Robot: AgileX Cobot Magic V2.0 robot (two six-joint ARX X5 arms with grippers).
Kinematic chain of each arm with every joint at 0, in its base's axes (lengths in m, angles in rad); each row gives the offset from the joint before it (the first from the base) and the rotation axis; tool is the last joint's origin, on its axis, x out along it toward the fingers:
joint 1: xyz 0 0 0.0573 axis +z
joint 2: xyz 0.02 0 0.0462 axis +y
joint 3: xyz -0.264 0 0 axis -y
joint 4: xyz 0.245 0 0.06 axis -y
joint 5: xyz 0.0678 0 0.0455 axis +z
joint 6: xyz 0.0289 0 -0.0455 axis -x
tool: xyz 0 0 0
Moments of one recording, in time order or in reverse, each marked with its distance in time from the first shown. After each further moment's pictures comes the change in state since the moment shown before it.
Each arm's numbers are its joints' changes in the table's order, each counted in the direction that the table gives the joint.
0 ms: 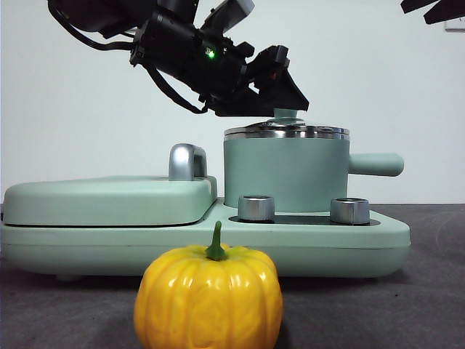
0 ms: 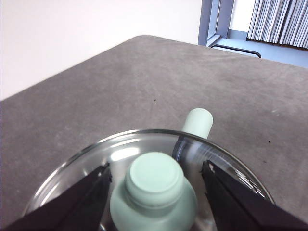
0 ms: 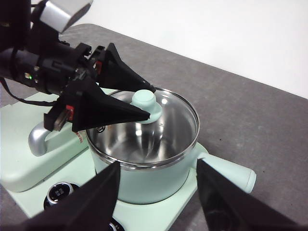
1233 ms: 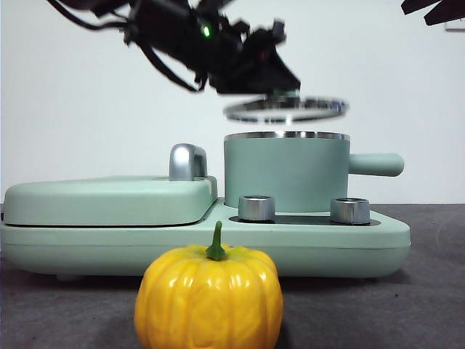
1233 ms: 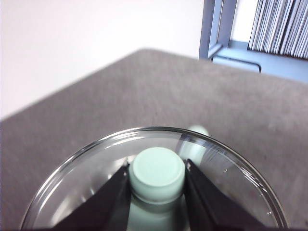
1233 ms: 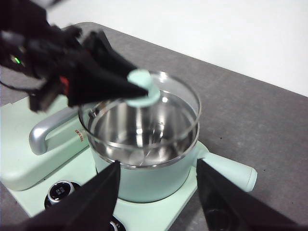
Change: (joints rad) left arm -0.002 -0.072 0.000 -0.013 0.007 0.013; right arm 0.000 0.000 0.000 -0.005 0.000 0.000
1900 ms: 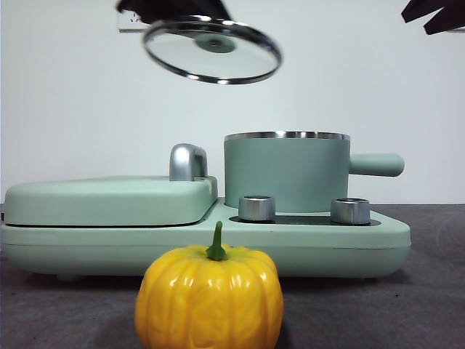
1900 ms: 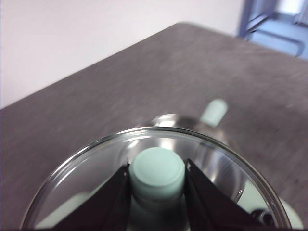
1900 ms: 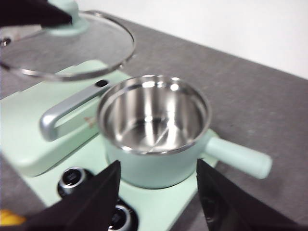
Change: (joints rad) left arm 0.042 -0.361 0.000 -0.529 0.151 0.002; right arm 0.027 0.000 0.000 -0.059 0.000 0.002
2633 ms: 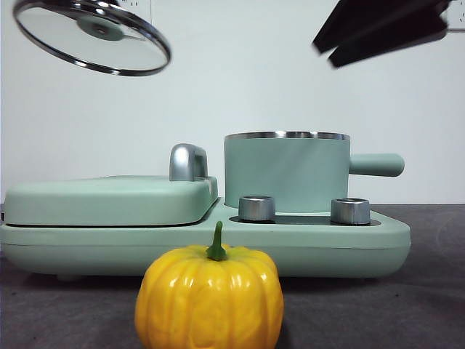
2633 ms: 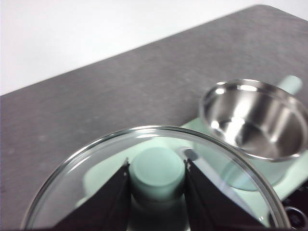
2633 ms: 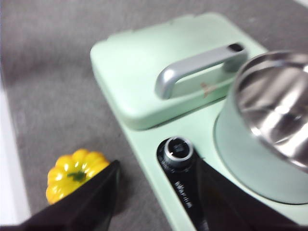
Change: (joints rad) left arm 0.223 -0.296 -0.122 -0.212 0.048 0.000; right arm 0.474 0.148 0.000 -0.046 -0.137 0.084
